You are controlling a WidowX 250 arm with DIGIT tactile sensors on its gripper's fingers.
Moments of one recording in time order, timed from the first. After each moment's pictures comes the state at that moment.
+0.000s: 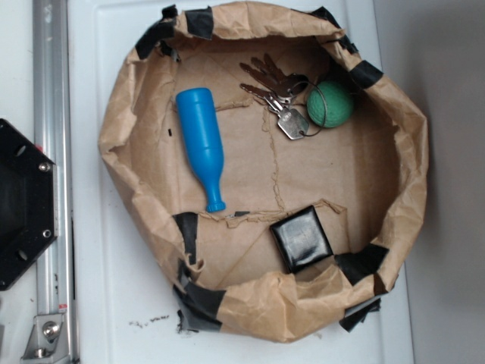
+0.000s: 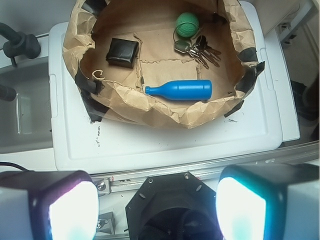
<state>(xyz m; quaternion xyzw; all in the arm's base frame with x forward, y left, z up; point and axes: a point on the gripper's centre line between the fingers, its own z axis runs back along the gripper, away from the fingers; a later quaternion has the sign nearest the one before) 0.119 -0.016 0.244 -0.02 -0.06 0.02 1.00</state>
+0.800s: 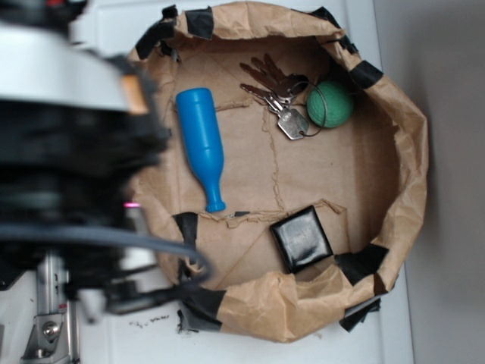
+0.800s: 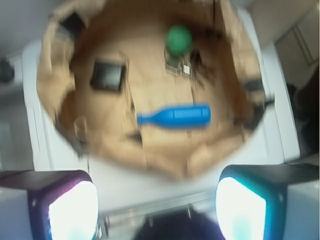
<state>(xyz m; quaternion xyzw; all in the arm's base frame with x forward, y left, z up) 0.201 -0.021 0.218 0.01 -0.05 0.06 1.00</state>
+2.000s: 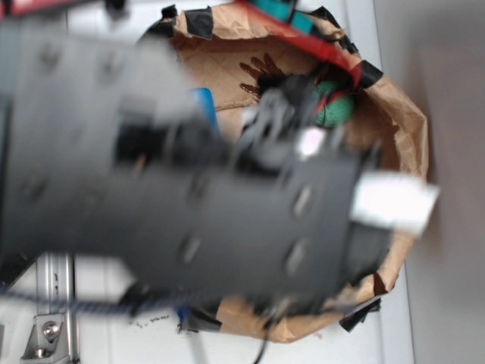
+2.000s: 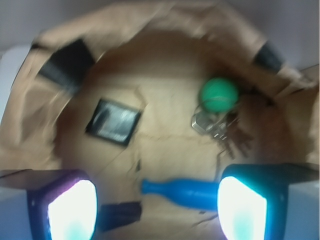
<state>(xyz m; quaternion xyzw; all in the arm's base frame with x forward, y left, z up) 0.253 -0.051 0.158 0.05 -0.04 -0.07 1.00</state>
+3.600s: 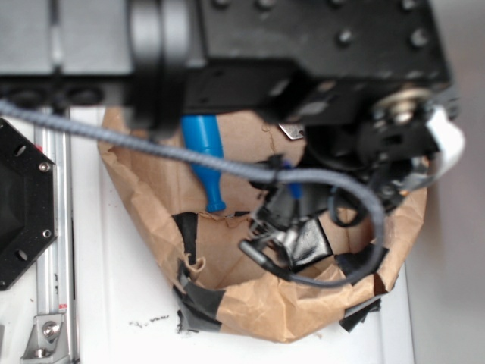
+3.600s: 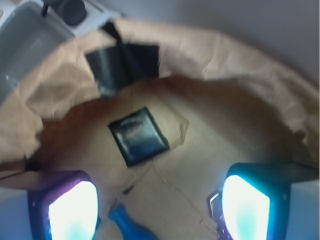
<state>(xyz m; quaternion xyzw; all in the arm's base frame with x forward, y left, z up) 0.293 -0.022 0.132 -0.04 -0.05 -0.40 0.91</state>
